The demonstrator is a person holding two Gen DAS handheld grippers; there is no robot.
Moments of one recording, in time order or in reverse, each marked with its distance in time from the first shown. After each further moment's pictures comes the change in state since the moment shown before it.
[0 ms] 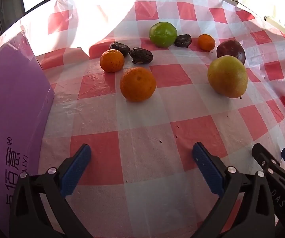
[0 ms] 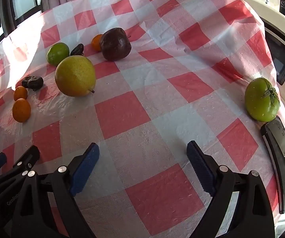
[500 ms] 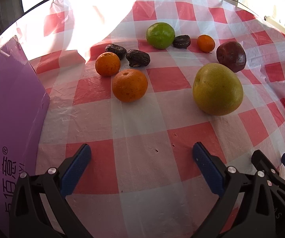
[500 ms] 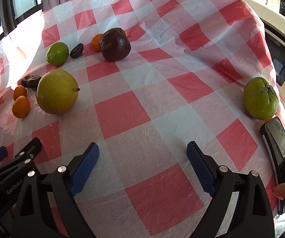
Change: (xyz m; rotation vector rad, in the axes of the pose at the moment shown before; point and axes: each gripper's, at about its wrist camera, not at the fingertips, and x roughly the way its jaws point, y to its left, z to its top) left arm 0.003 -0.003 0.004 0.008 0.001 -0.005; right arm 0.009 -0.017 0.012 -0.004 -0.002 -0.006
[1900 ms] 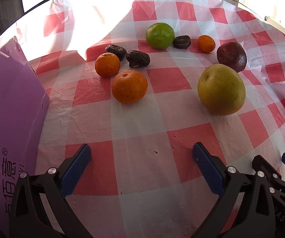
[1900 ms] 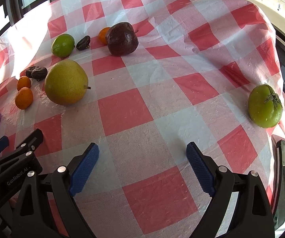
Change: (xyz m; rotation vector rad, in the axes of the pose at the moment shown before) left arm 0.000 -0.002 0.001 0.001 0.000 -0.002; right arm -0.005 -0.006 0.007 -0.085 0.072 0.015
